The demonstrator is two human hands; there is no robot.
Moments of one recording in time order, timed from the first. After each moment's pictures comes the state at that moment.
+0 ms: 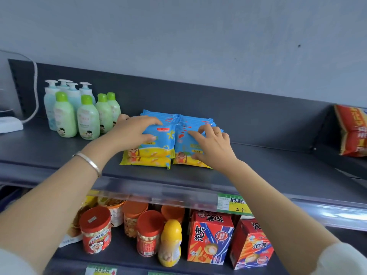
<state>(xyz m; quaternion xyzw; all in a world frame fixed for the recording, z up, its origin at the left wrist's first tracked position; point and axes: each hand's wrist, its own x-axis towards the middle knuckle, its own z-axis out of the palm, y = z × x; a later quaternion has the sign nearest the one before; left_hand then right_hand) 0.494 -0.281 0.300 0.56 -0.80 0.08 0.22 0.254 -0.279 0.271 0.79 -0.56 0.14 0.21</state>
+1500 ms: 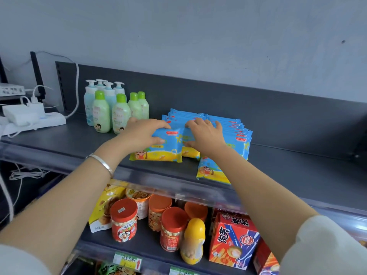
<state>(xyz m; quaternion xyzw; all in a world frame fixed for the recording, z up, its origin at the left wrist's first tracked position) 0.540 -0.265 0.290 0.59 -0.77 0.05 0.22 0.344 -0.310 0.281 0.82 -0.53 0.15 0.16</state>
